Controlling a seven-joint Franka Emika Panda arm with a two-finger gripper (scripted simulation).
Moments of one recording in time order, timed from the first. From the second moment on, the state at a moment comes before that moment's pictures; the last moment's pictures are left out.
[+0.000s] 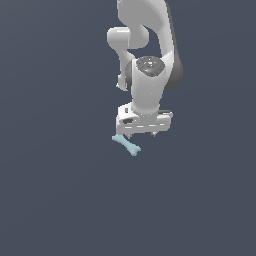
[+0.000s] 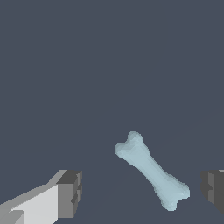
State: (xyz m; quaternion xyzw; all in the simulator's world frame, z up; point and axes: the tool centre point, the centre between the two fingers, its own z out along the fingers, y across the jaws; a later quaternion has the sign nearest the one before) arm -0.003 0.055 0.173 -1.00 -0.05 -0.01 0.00
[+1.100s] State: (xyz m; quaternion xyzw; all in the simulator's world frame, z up) arm 0.003 0.067 0.173 -0.99 -0.10 -0.02 0.00
